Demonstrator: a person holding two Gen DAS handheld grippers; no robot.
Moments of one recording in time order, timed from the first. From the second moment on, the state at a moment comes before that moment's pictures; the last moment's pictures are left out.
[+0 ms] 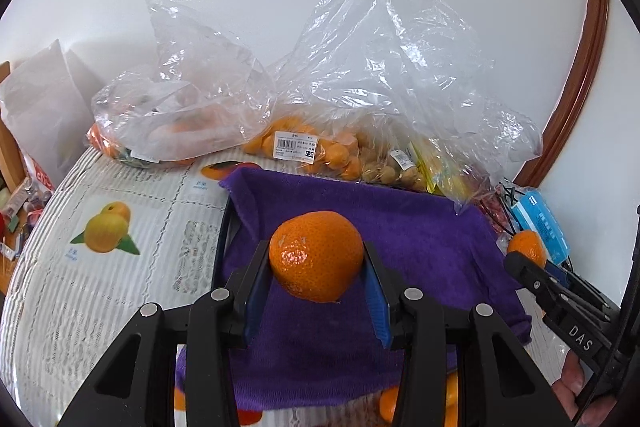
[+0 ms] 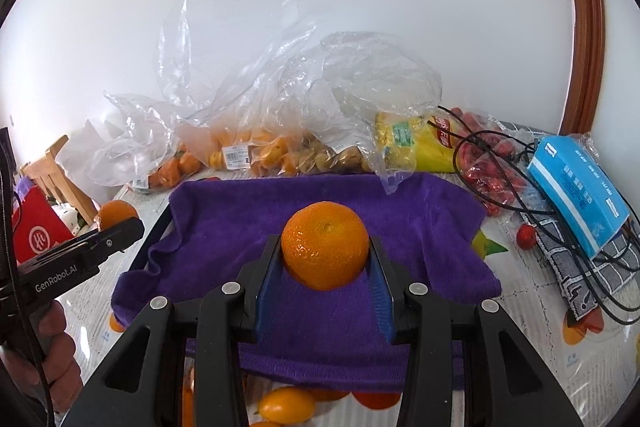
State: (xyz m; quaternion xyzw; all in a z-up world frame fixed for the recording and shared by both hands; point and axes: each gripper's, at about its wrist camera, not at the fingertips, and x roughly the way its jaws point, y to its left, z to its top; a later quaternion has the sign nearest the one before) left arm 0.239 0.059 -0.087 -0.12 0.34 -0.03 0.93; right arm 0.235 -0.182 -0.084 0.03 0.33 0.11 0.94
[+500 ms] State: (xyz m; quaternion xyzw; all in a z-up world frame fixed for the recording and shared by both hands) left arm 0.254 0.057 -0.132 -0.10 0.38 -0.01 0.92; right arm 0.255 -0.191 -0.131 0.02 0.38 0.09 0.92
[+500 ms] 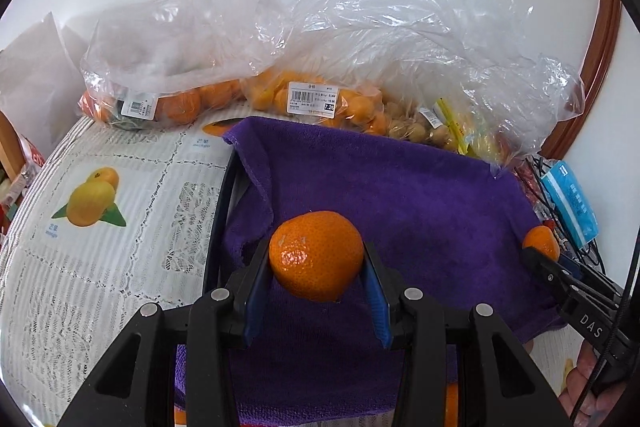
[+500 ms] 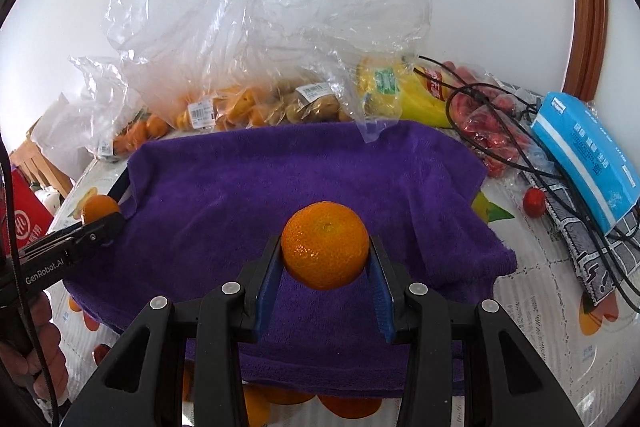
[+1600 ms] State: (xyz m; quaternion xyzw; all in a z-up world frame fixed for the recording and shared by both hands) left arm 0.254 0.044 -0.147 -0.07 0.39 -0.02 0.92; right arm 0.263 -0.177 -0.160 -0.01 0.43 0.09 0.90
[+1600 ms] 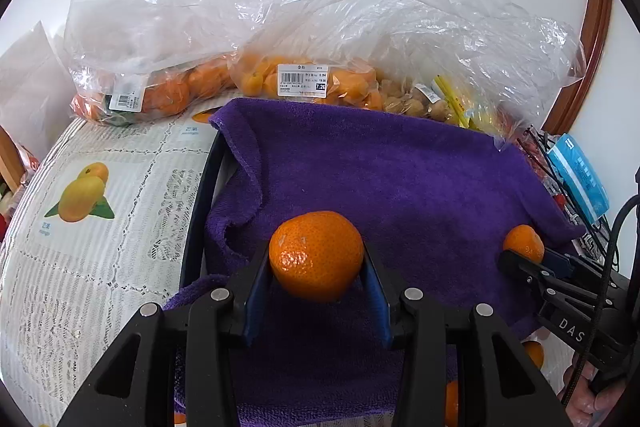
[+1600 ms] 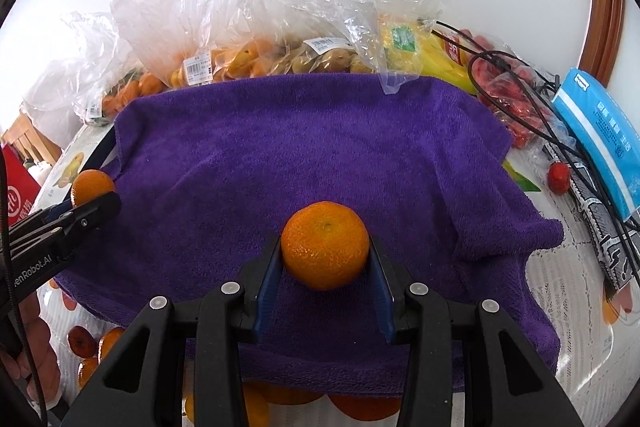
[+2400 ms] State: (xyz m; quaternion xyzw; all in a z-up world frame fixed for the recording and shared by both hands) left arm 0.246 0.039 -0.138 -0.06 0.37 -0.03 0.93; right arm 0.259 -0.183 -0.148 0.00 0.40 0.07 0.91
